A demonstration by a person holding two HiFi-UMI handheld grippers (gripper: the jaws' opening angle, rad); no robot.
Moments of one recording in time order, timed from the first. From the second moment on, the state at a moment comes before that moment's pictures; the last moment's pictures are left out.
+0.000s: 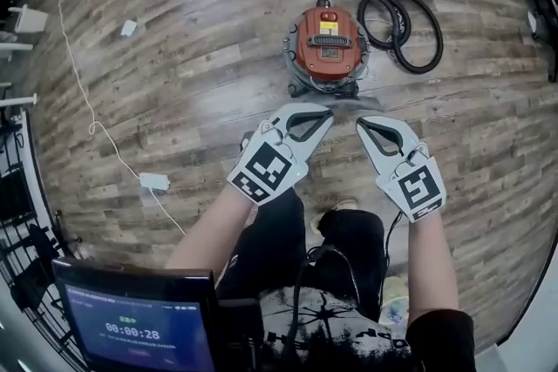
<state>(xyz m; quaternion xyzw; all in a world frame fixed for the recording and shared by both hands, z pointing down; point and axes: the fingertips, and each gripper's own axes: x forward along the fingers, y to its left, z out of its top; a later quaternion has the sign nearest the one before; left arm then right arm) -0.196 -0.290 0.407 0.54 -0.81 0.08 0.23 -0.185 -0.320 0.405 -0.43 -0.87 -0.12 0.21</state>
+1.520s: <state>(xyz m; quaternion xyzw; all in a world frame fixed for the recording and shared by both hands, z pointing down) -0.174 -0.244 0.162 0.41 -0.90 0.04 0.12 -0.173 -0.277 0.172 -0.48 -0.87 -0.10 0.10</state>
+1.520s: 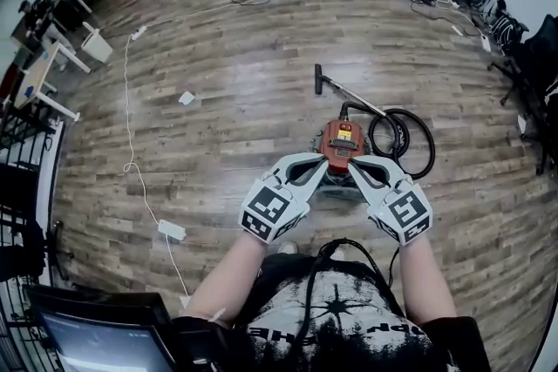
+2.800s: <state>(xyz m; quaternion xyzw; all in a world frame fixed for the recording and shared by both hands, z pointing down) -0.159 -0.088 0.154 0.44 -0.89 0.06 0.11 -0.167 -0.117 0.165 -0.46 -0.87 -0.11 0.11</state>
